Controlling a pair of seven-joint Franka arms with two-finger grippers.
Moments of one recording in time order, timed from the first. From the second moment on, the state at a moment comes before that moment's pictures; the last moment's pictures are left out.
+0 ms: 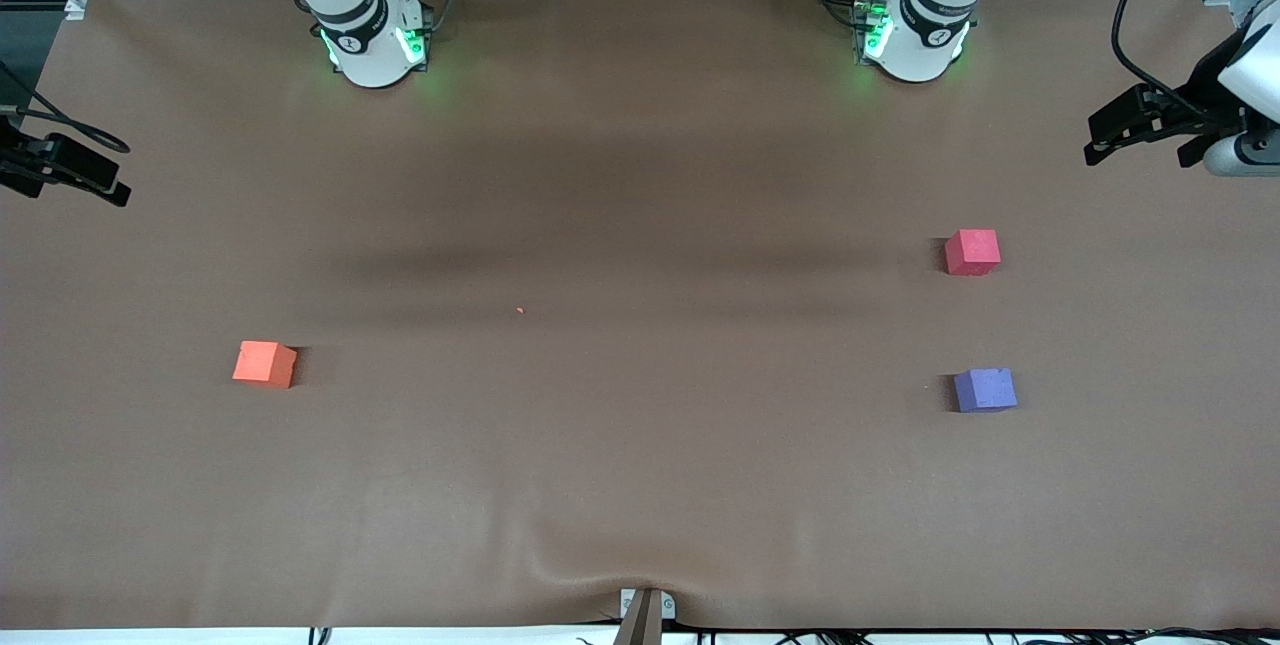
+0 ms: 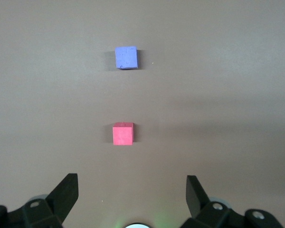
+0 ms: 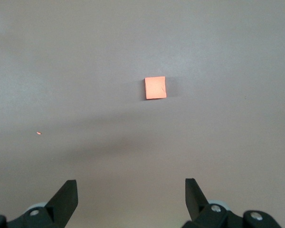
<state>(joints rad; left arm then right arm) -0.14 -0.05 0.07 -1.57 -0.01 1.49 -0.05 -0.06 0.01 -0.01 -1.53 0.00 1.52 0.05</state>
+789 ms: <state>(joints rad) -0.14 -0.03 0.07 -1.54 0.00 1.49 -0.05 -0.06 0.02 -0.01 -1.53 0.00 1.51 0.05</state>
